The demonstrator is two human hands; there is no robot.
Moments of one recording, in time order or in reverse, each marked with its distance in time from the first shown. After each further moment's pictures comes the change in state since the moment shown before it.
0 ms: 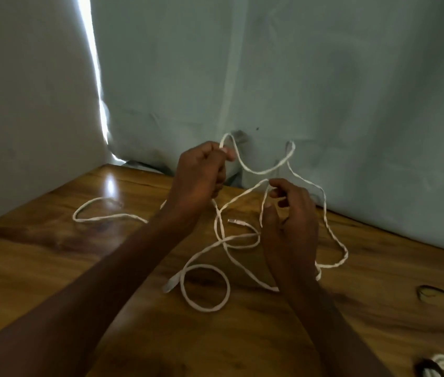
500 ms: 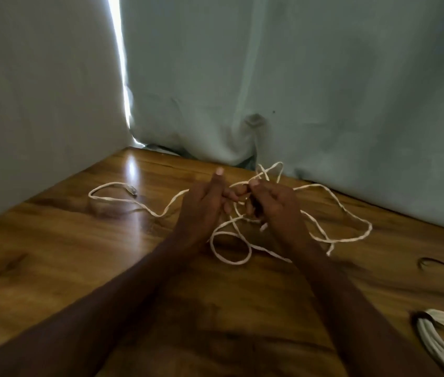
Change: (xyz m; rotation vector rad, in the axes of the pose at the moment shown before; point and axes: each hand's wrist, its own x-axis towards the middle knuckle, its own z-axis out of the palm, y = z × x) left_hand -0.075 -0.034 -0.024 0.284 0.103 -0.120; right_hand -0.010 -0.014 0.015 0.466 -0.470 0.300
